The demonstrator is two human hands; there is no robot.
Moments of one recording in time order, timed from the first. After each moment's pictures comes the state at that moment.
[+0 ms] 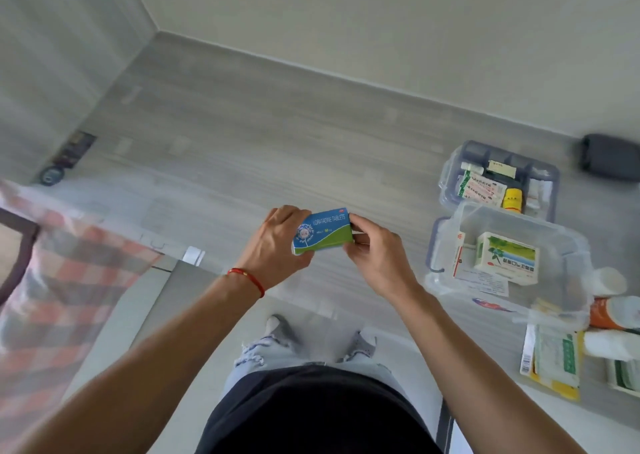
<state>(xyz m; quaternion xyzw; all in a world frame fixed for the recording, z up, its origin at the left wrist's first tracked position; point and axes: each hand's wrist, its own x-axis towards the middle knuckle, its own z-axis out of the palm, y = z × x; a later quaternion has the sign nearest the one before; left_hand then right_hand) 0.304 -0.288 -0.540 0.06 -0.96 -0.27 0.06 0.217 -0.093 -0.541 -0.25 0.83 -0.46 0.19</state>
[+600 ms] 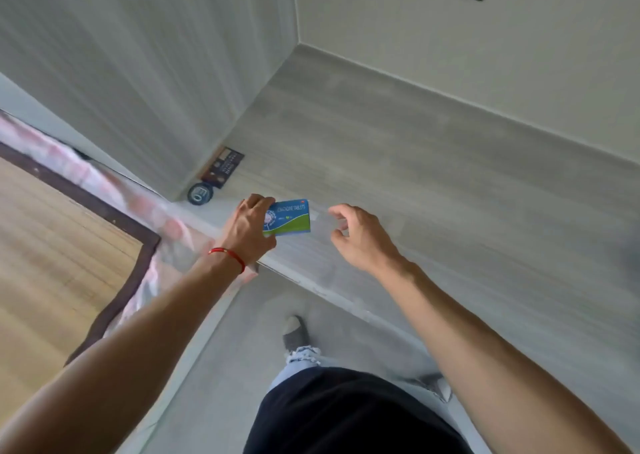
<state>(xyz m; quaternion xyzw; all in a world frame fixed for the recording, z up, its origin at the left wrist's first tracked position) 0.415 -0.695 -0.576 0.26 -0.93 -0.26 0.02 0.285 -0.497 -0.548 -0.33 0.86 -0.28 0.28</state>
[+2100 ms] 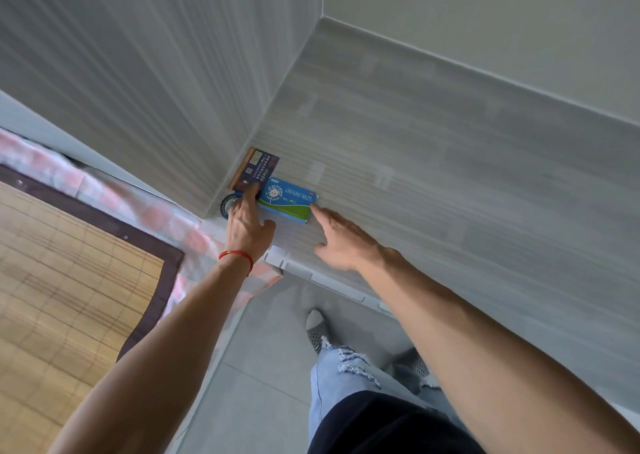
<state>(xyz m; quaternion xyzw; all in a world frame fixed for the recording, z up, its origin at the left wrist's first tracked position) 0.424 -0.810 -0.617 0.39 -0.85 -0.35 0.03 0.324 -0.648 -0.585 -0.35 0.84 -0.13 0.39</state>
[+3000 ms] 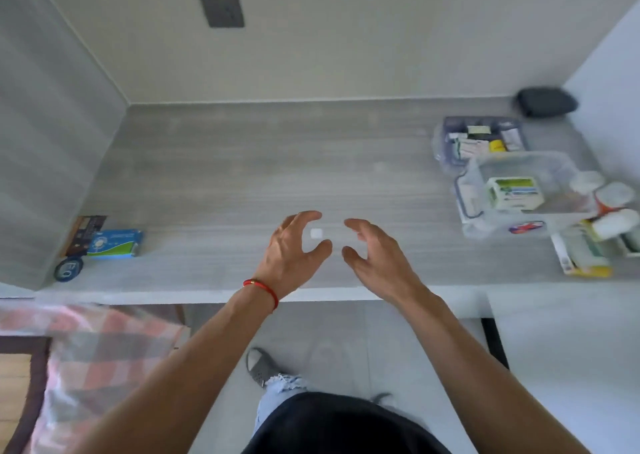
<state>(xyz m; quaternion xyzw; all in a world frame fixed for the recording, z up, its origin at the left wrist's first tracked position) 0.370 -0.402 -0.506 0.06 -0.90 -0.43 -0.02 0.349 -0.217 -0.512 -0.10 0.90 -0.40 0.16</state>
